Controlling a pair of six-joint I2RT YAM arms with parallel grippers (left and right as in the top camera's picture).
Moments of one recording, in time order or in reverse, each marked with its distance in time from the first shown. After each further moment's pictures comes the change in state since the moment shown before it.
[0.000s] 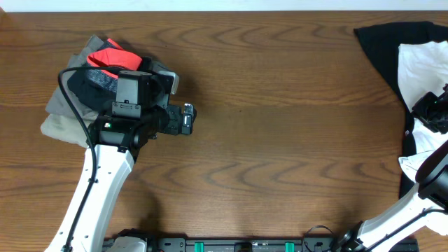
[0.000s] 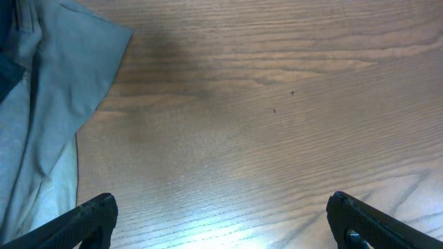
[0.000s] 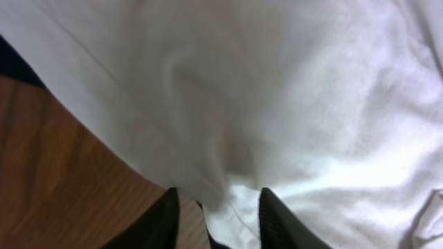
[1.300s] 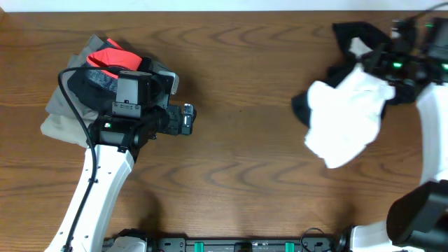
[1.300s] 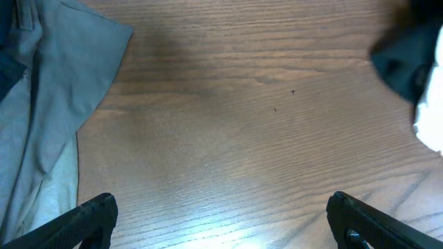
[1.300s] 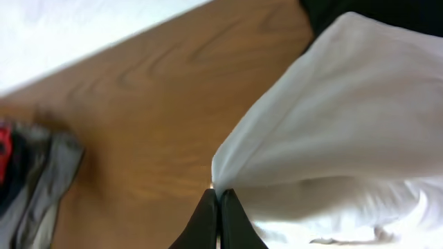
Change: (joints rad) left arm 0.000 0.000 0.000 -0.002 -0.003 0.000; right arm 0.438 -0.397 -0.011 0.011 -0.472 -0.019
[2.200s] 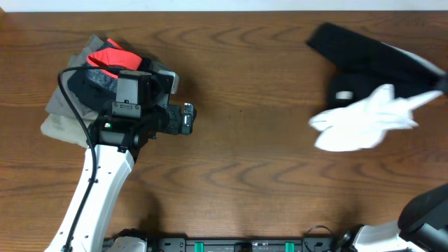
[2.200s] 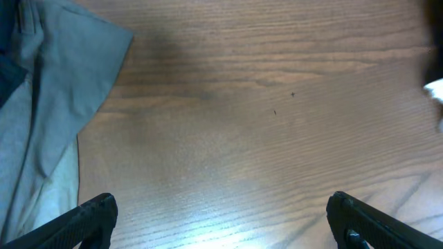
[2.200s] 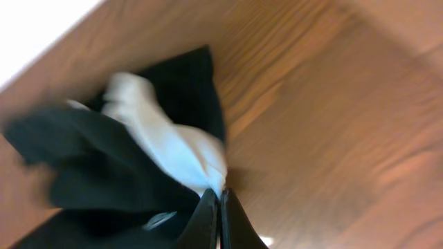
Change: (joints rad) left arm 0.000 0.000 0.000 0.012 0.000 0.000; right arm -0.454 0.013 0.092 -0.050 0.411 0.010
